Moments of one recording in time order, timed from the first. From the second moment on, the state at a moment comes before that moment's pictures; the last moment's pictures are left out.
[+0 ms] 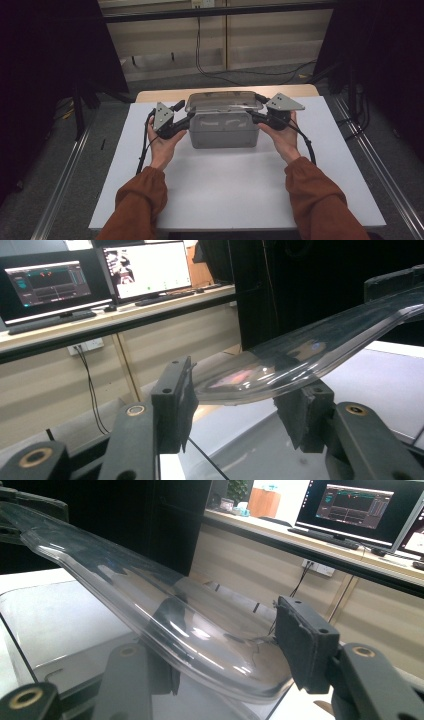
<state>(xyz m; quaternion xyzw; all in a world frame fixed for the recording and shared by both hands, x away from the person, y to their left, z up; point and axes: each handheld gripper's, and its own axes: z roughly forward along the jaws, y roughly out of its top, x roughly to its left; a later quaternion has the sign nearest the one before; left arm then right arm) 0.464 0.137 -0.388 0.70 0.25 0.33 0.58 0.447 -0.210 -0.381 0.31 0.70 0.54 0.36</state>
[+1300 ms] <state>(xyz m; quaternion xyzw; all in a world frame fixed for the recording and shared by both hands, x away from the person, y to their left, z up) 0.500 0.132 -0.381 0.70 0.26 0.34 0.57 0.471 -0.225 -0.380 0.33 0.67 0.57 0.35</state>
